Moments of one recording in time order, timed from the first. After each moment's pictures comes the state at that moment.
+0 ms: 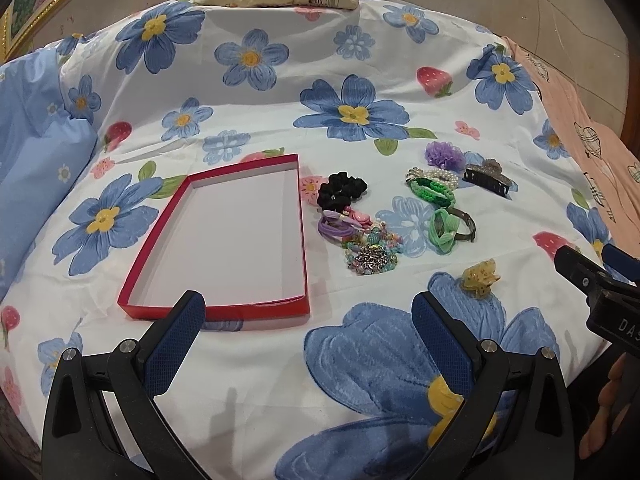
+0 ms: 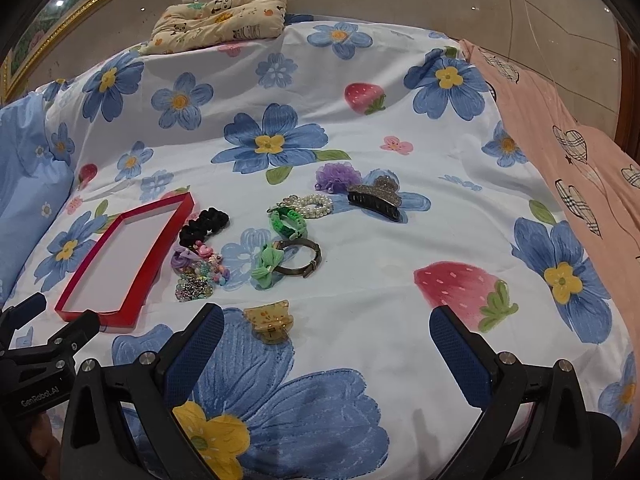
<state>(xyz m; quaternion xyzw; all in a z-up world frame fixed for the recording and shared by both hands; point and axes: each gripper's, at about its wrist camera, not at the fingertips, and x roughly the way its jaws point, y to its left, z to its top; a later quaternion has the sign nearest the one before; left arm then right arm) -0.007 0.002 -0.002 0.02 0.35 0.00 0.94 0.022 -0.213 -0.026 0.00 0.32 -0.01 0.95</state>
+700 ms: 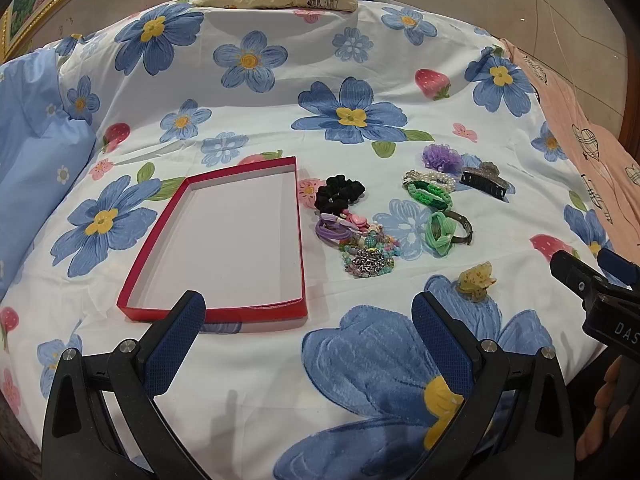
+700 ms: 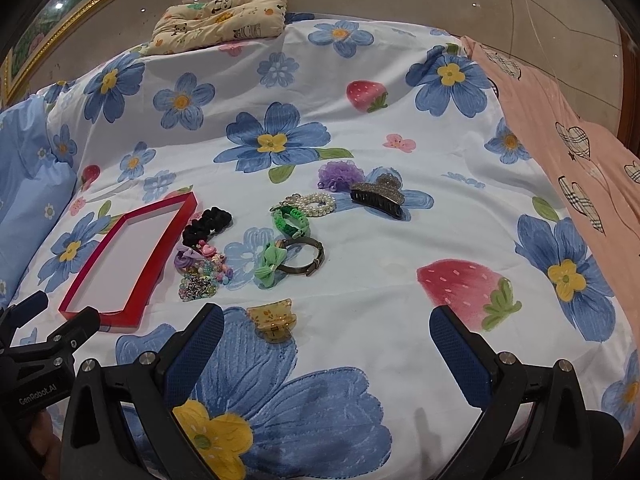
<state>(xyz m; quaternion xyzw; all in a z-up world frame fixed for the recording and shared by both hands) -0.007 0.001 0.000 0.01 0.35 0.00 0.94 0.022 -0.213 -0.028 0.01 0.32 -0.01 0.95</state>
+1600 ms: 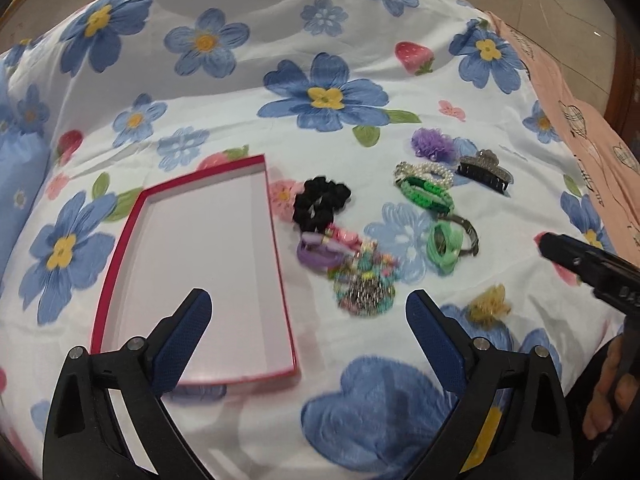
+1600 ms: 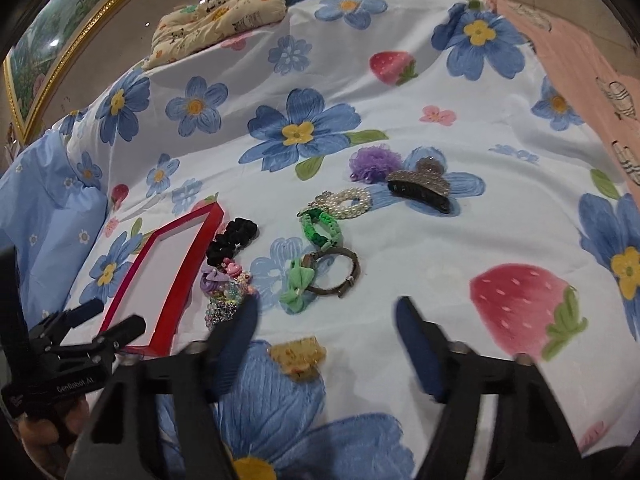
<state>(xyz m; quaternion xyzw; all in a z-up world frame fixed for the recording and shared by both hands) 0.075 0.004 -0.001 0.04 0.40 -0.06 0.91 0.087 -0.236 -0.035 0.09 0.36 0.08 0.92</state>
